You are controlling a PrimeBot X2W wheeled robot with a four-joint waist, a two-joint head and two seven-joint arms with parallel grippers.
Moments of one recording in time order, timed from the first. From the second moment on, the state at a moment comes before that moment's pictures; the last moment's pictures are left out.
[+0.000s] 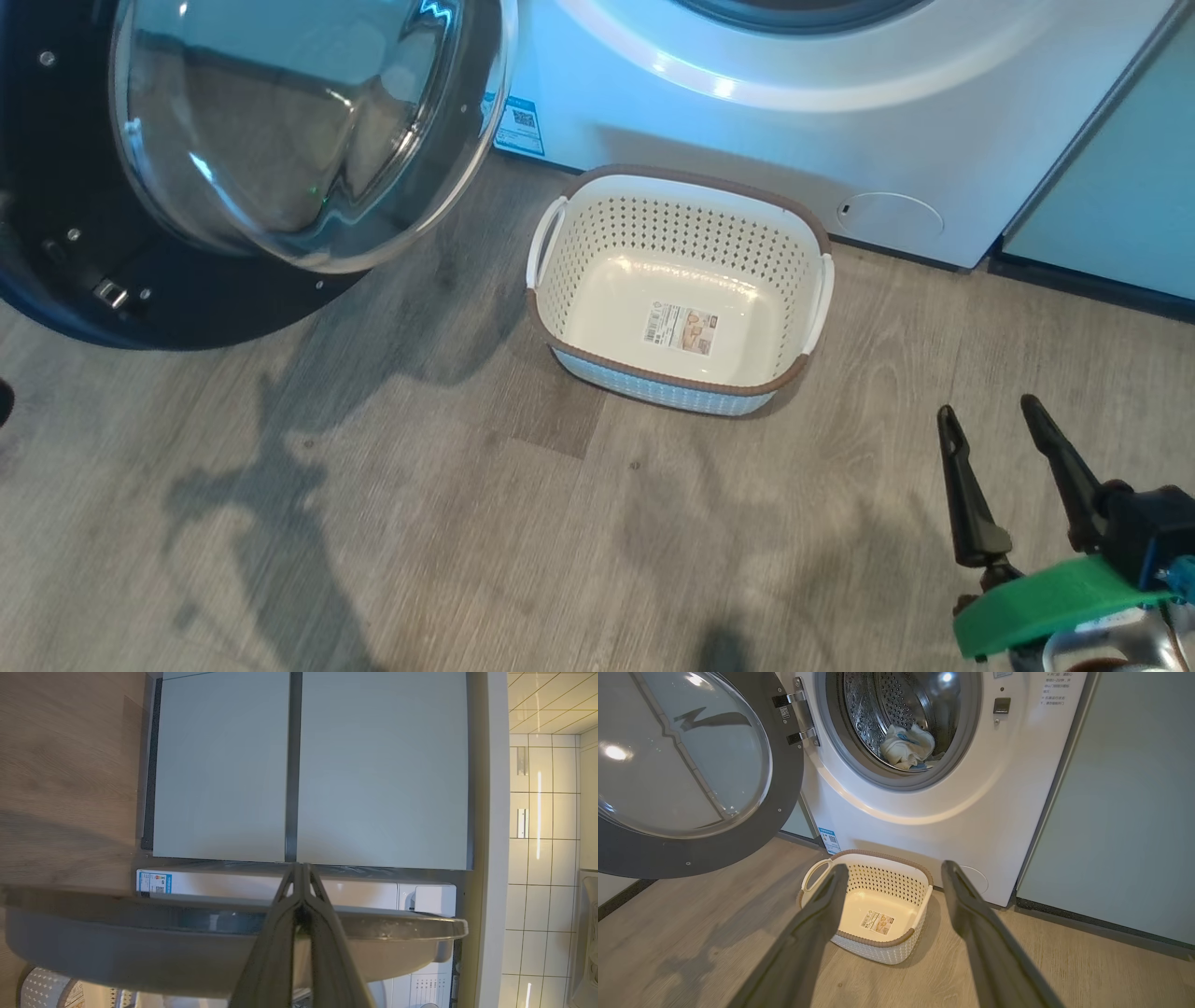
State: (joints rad) left arm -0.62 0.41 0.45 0.60 -1.71 -0.12 0.32; right arm 0.06 -0.04 0.09 -0.18 0.10 0.13 0.00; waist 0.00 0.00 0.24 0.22
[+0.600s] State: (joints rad) left arm -0.62 0.36 0.41 0.53 -1.68 -0.12 0.48; right arm 0.05 -0.04 0.09 -0.18 0.09 0.13 0.01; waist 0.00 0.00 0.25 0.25
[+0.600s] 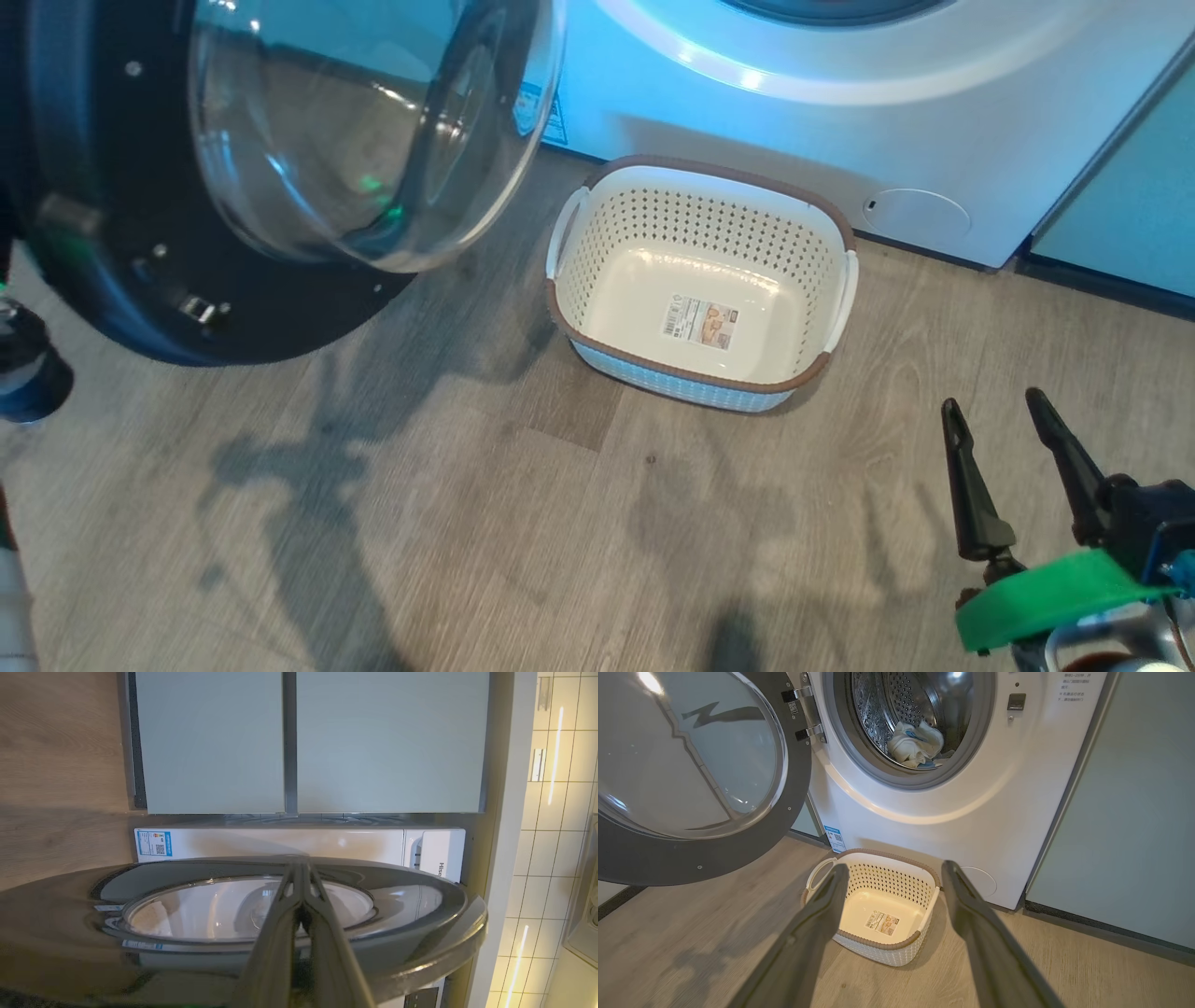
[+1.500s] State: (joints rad) left arm -0.43 0.16 0.34 0.18 -1.70 -0.12 0.79; right arm 0.03 -0.04 0.11 -0.10 0.15 0.13 -0.07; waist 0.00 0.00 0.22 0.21
